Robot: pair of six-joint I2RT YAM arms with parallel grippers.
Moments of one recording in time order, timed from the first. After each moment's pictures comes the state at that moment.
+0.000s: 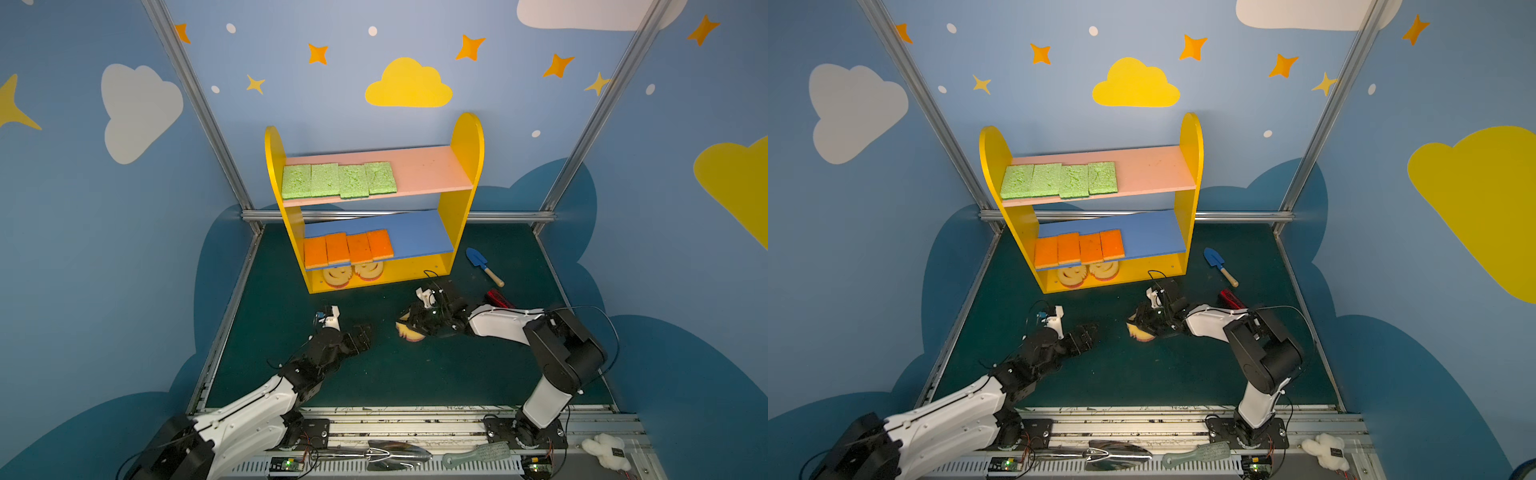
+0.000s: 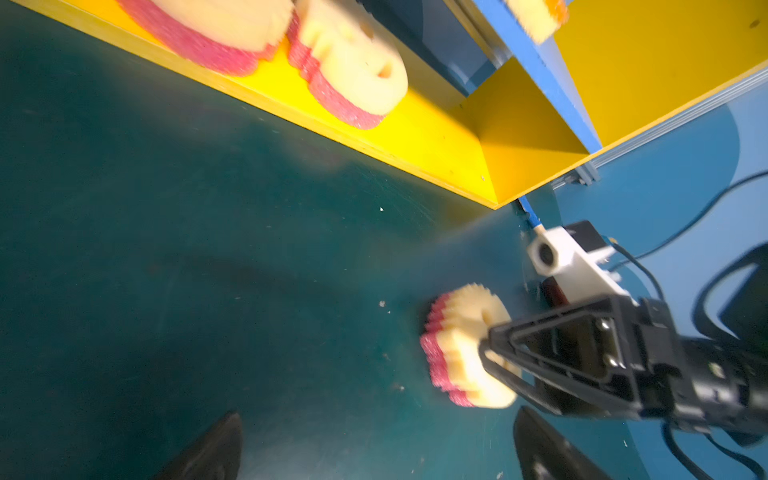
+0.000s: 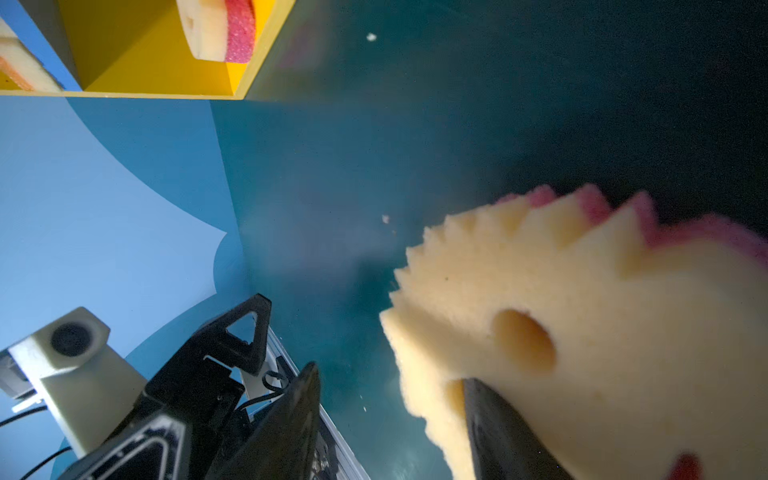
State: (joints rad) left arm -0.65 0.84 0.19 0.15 -0.14 -0.88; right arm 0.69 1.78 0.90 0.08 -0.55 0.97
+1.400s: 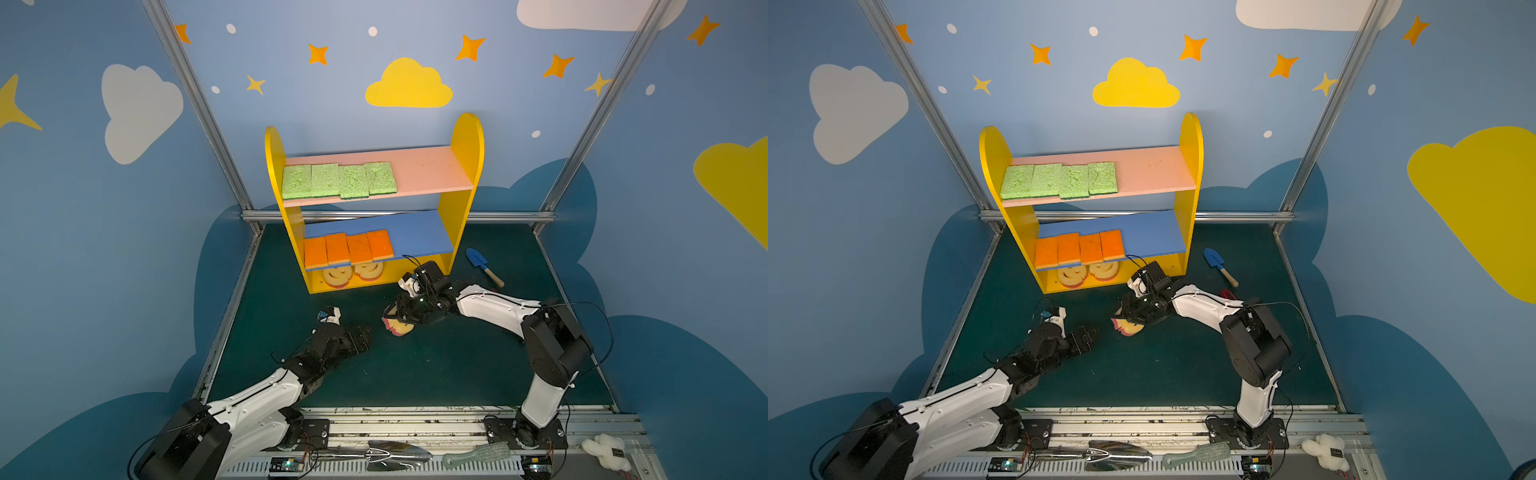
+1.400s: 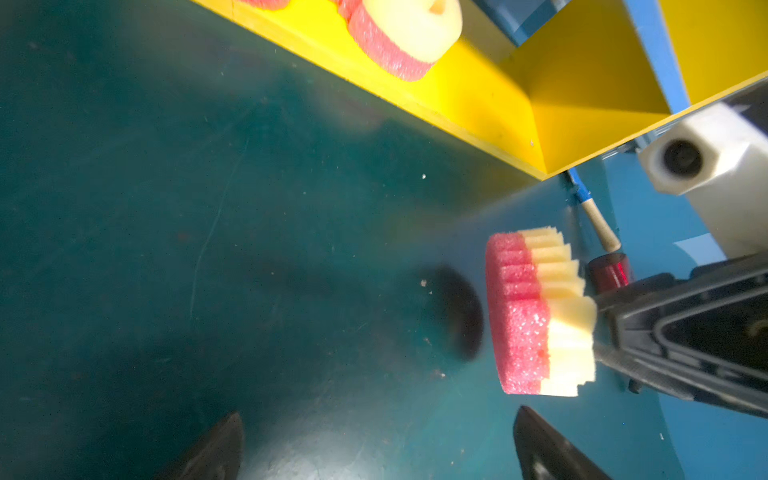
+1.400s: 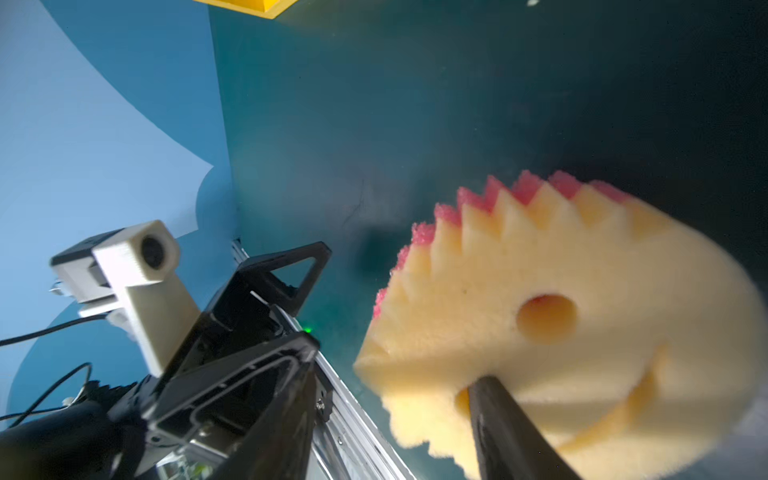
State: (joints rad) left arm -0.60 1.05 0.25 0.16 -0.04 -0.86; right arm 0.72 1.82 1.18 -0.28 -0.64 0.77
